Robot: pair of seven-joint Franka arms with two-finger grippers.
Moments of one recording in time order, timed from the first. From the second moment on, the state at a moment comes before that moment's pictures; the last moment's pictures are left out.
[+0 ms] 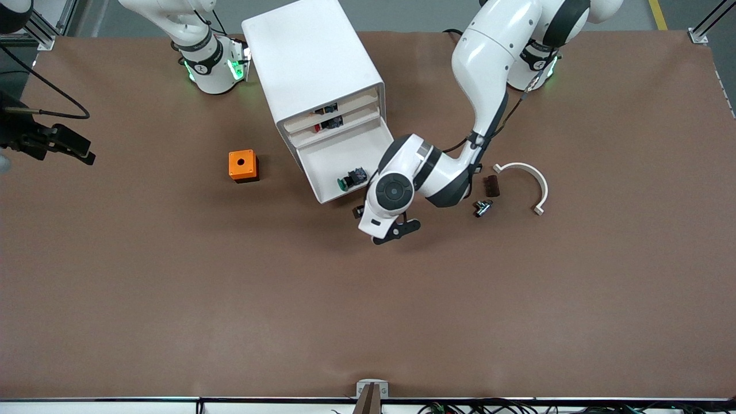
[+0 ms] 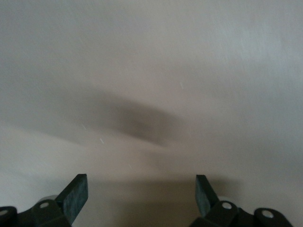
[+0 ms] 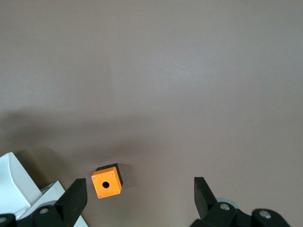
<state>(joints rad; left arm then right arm) -0.76 0.86 0.02 -1.27 -0.31 1.96 -0.96 -0.06 -0.05 0.03 -1.64 0.00 1.60 0.09</state>
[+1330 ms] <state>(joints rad) -0.98 0.86 -0.01 -1.30 -0.35 1.96 -1.10 -0.03 -0.07 0.01 -1.64 -0.01 1.66 0.08</state>
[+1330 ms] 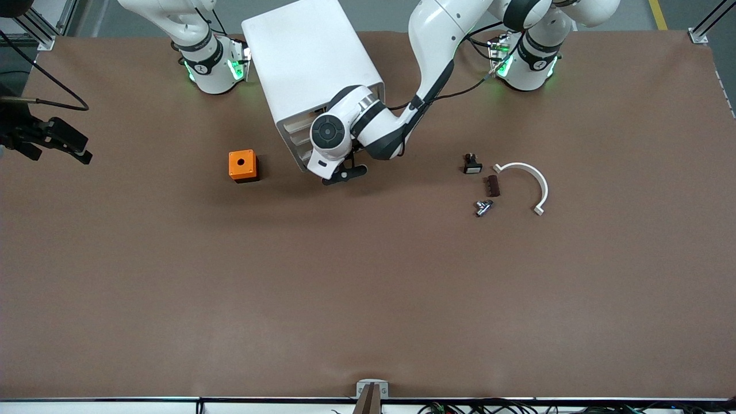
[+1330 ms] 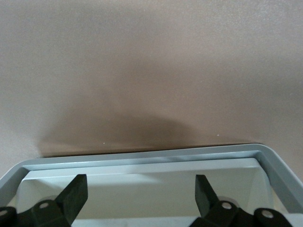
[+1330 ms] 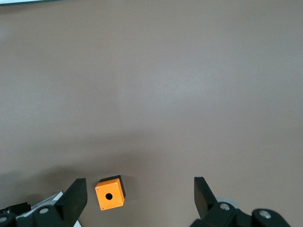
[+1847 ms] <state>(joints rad) -0.92 0.82 0.25 -1.28 -0.17 1.98 -1.03 -0.02 -0.07 0.01 -1.63 -0.01 1.67 0.08</state>
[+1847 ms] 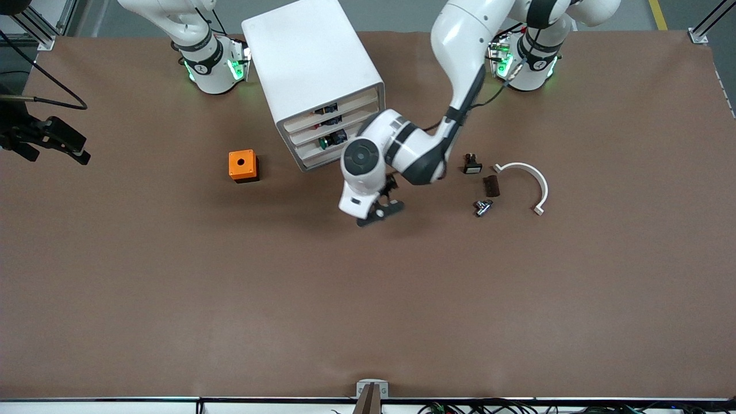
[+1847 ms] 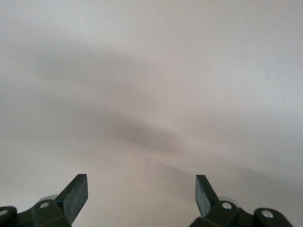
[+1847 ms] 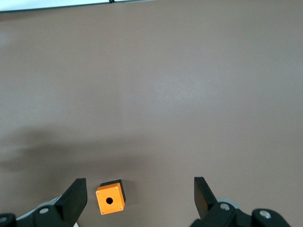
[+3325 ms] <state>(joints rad) -0.52 0.18 0.47 -1.29 -0.06 1.48 -0.26 -0.02 -0.03 0.01 -1.61 -0.01 1.62 0.07</state>
